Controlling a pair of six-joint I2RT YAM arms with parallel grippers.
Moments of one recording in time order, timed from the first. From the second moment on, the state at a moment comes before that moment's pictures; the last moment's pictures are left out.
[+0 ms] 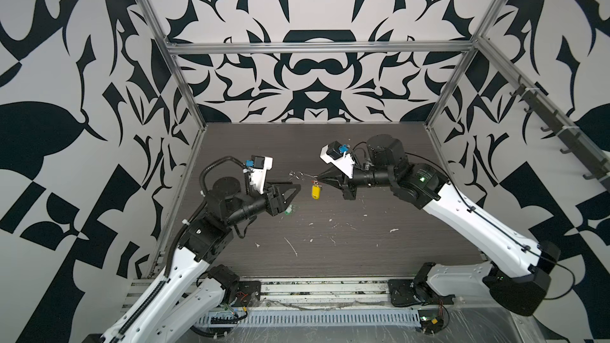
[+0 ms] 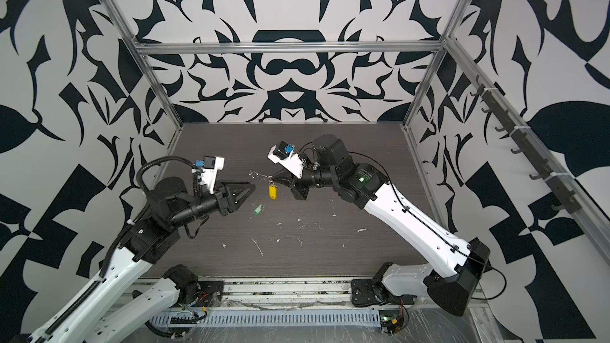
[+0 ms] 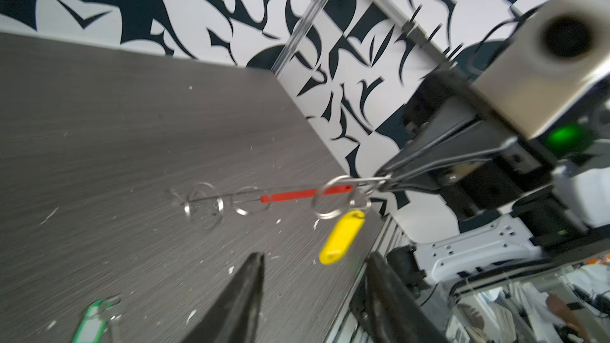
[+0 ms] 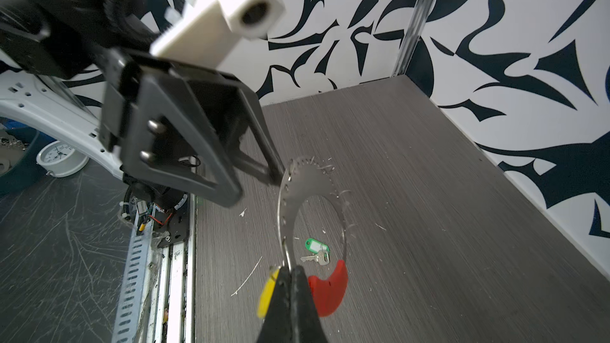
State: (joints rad) left arm -0.58 0.68 0.77 -0.23 0.45 -0.58; right arm 0.77 1.27 1.38 -0.59 -0.53 -0.21
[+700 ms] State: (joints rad) left arm -0.58 0.90 0.86 -0.27 0.22 -0.53; right arm 0.77 1.34 1.46 -0.75 -0.68 -0.23
